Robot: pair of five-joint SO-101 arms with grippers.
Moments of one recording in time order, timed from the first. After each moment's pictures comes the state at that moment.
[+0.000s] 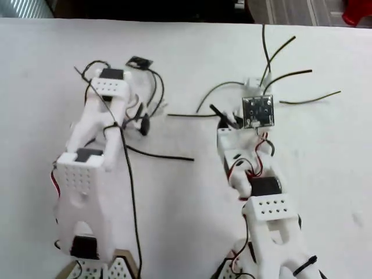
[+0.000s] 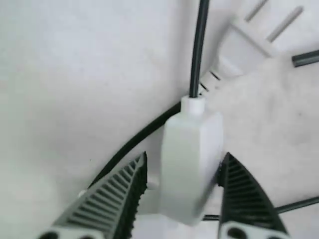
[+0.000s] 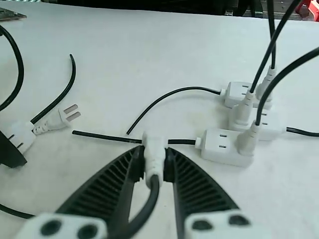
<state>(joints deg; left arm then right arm) -0.2 42.0 -24.5 82.7 -12.0 -9.4 -49.6 68.5 19.2 0.9</state>
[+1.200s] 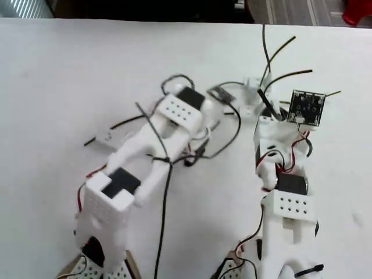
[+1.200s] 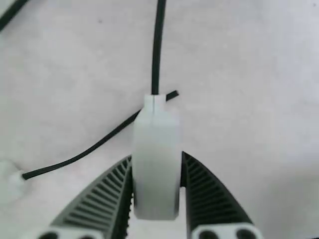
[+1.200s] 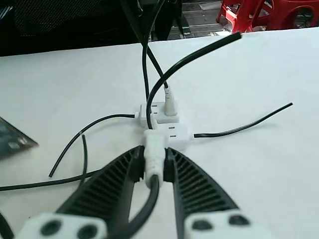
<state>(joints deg) 30.0 28.1 -14.3 92.8 -5.5 7.1 -49.6 64.0 19.2 0.9</state>
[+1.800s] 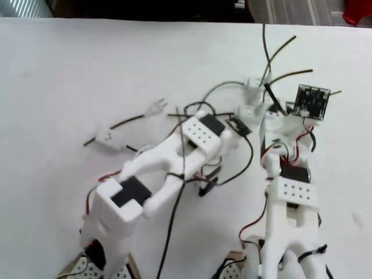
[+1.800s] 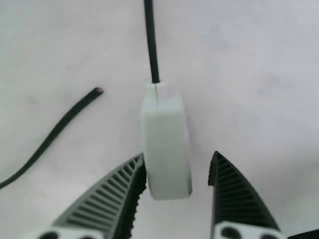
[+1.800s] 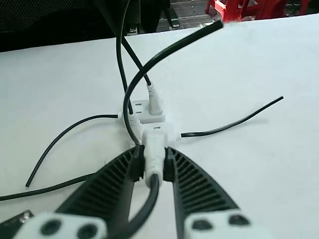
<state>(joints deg) 37.7 28.0 -7.0 90.0 -5.0 9.7 -39.3 61.7 12.3 0.9</state>
